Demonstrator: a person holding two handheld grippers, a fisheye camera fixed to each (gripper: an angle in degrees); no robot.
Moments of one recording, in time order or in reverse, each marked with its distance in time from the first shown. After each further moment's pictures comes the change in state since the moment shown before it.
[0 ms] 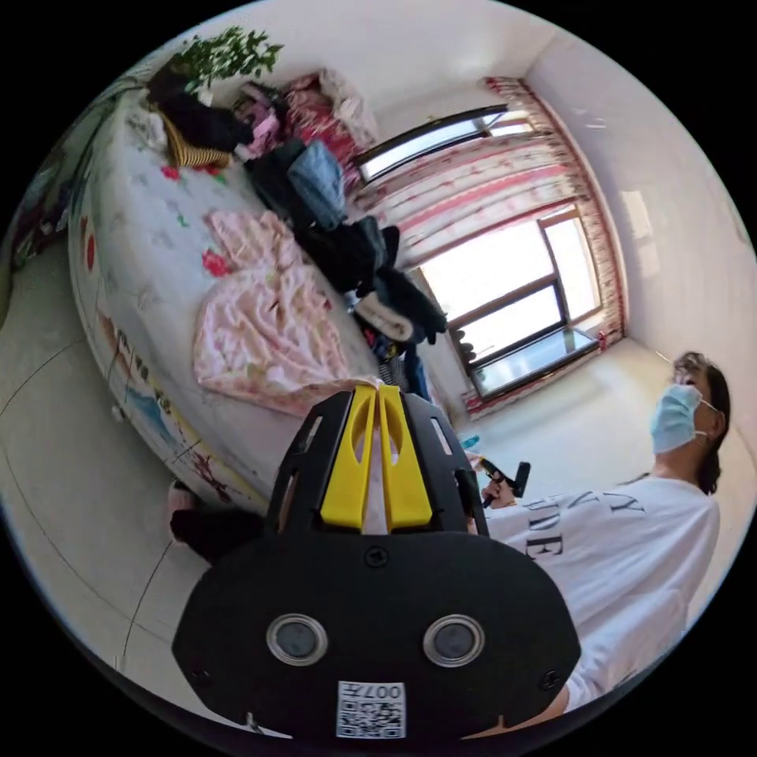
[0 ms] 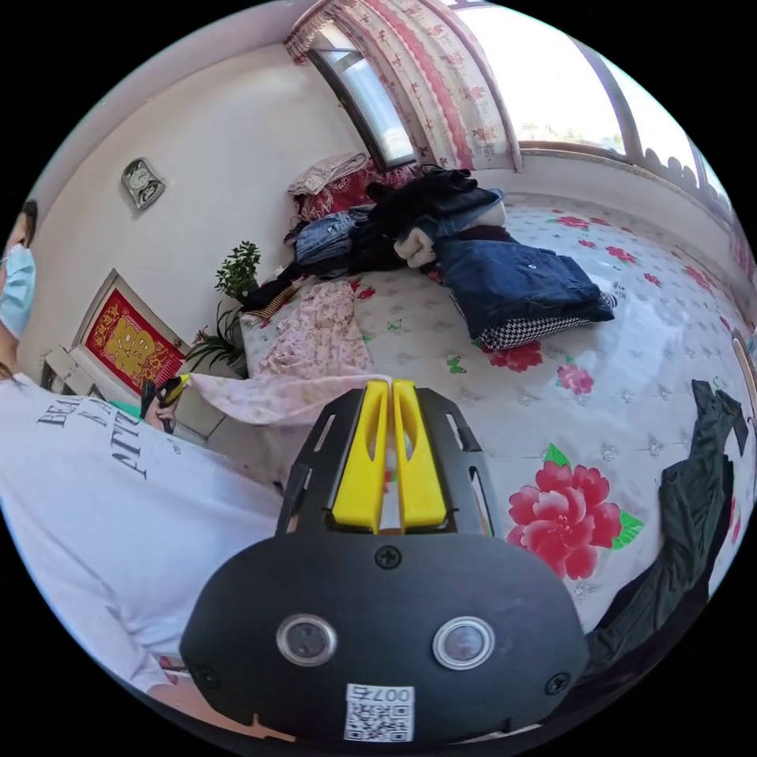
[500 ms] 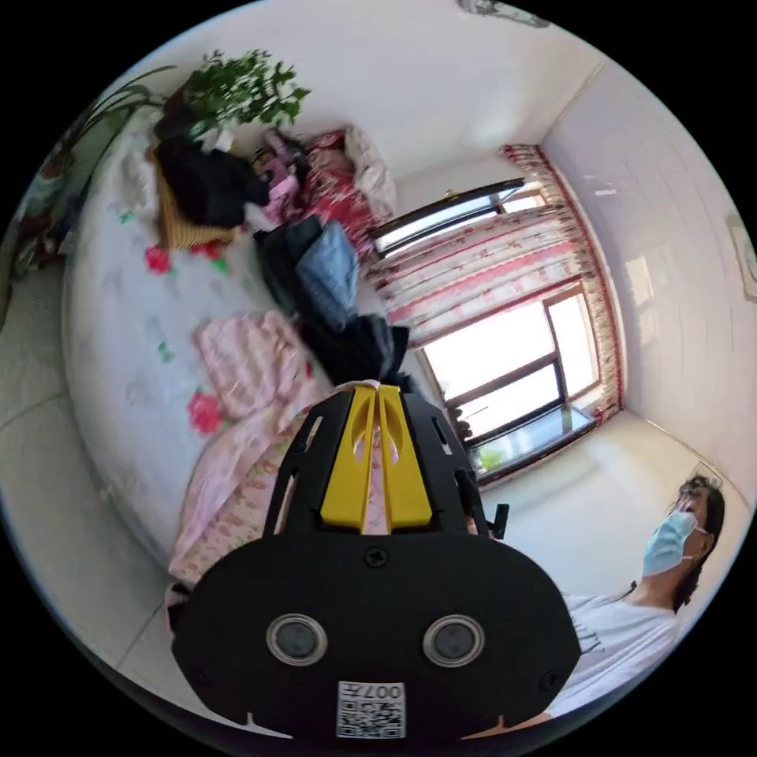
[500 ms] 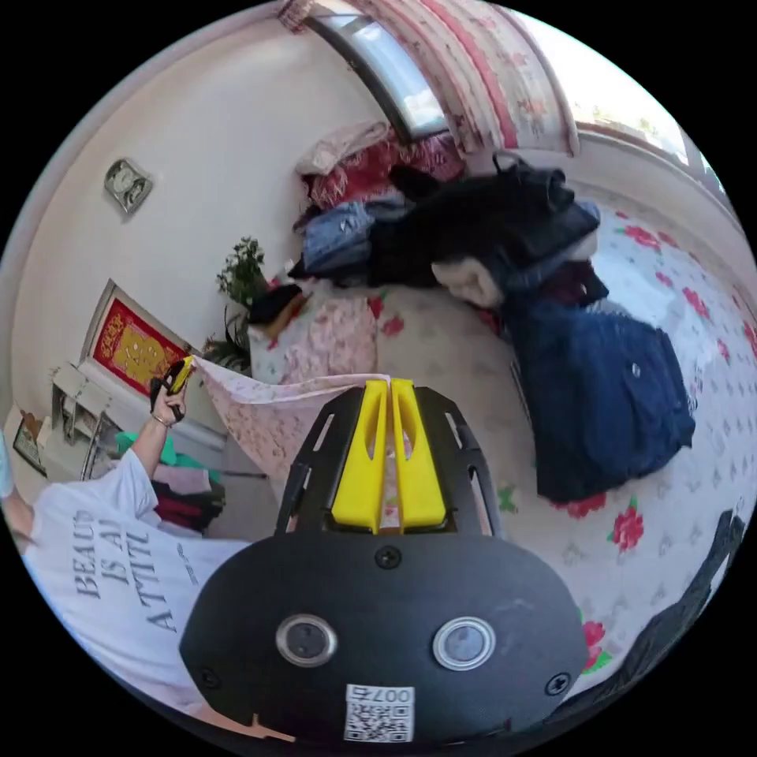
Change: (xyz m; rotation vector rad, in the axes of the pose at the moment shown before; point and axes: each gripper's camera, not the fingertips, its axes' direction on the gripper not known) left arm 0.036 -0.189 -0.005 0.235 0.086 -0.057; right arm -0.049 -0.240 0.113 -0.055 -0.089 -0.001
